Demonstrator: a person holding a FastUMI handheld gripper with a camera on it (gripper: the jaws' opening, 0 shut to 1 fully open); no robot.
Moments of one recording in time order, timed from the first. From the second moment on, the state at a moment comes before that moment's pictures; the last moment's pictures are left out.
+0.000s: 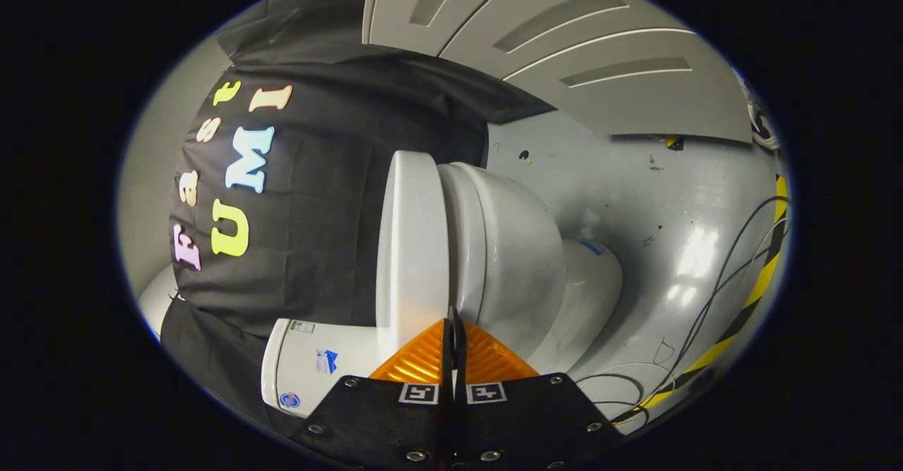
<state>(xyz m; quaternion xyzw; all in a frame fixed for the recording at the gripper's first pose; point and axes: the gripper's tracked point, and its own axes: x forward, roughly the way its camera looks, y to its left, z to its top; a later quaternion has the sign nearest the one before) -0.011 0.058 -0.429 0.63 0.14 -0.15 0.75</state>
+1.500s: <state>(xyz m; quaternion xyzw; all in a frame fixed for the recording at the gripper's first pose) -0.012 0.066 -0.351 0.48 0.21 -0.19 0.83</state>
